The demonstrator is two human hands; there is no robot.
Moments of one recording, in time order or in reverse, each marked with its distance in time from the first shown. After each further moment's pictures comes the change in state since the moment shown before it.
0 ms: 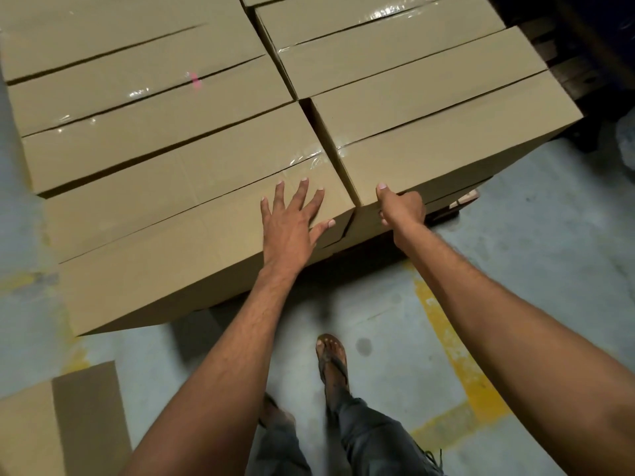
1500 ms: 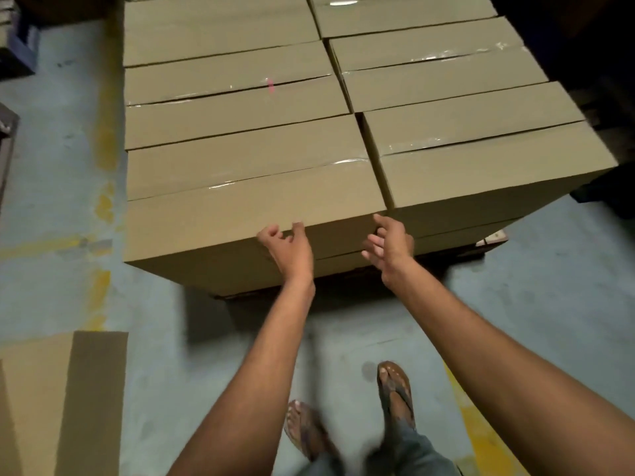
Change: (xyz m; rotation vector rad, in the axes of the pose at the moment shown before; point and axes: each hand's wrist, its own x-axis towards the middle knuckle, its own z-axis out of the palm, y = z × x) left_hand -0.096 0.004 -0.014 -1.422 0.604 -0.970; right_hand -0.124 0.035 0.017 0.340 -0.341 0.125
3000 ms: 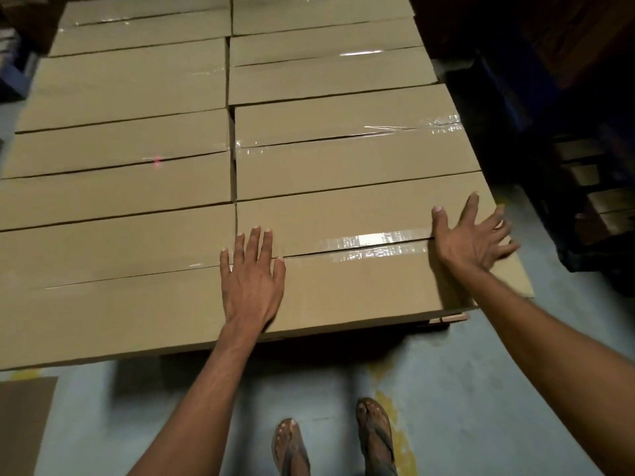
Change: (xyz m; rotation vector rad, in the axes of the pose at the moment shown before) left_hand 0.026 0.018 0.266 1.388 -0.087 0.675; right_hand 0.314 -0.287 -0.220 -1.312 0.540 -0.564
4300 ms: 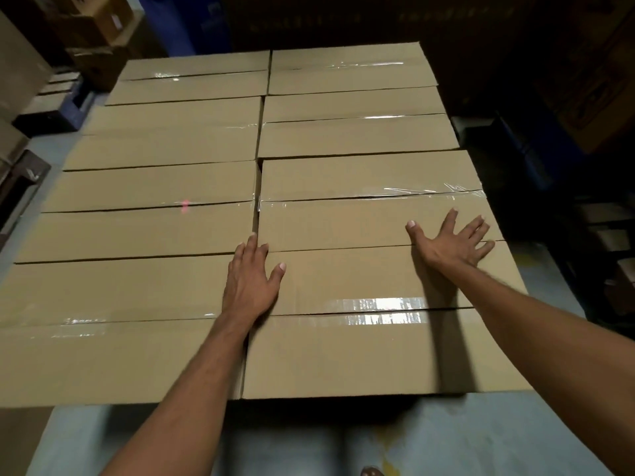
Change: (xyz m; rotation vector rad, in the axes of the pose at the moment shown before) left_hand 0.102 -0.023 -0.029 -0.339 -0.041 -0.071; right_hand 0.078 -0.106 -0.009 0.003 -0.212 -0.155
